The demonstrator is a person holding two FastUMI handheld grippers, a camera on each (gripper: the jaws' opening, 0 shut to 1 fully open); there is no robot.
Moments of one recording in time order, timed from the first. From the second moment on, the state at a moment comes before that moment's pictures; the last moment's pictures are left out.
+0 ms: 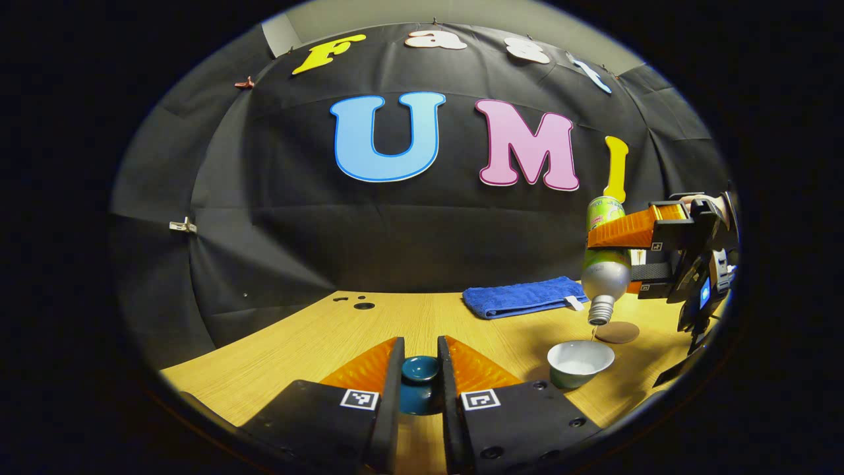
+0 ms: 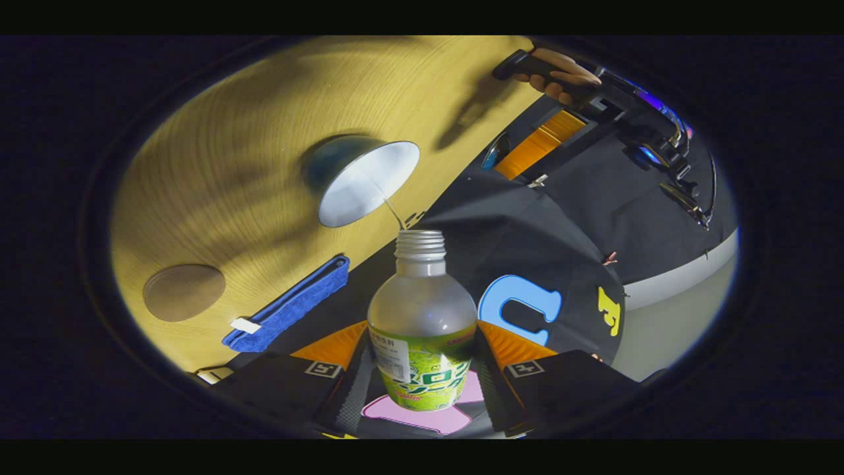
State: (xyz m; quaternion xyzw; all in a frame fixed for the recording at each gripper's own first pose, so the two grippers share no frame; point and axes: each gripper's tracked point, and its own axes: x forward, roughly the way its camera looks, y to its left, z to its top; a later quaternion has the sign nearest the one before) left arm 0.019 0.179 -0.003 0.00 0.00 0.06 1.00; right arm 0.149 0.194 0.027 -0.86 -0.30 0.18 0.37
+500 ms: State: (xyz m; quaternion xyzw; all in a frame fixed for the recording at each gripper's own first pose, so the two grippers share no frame) left arm 0.019 0.179 -0.004 0.00 0.00 0.06 1.00; right arm 0.149 0.197 0.029 -0.86 -0.30 0.18 0.36
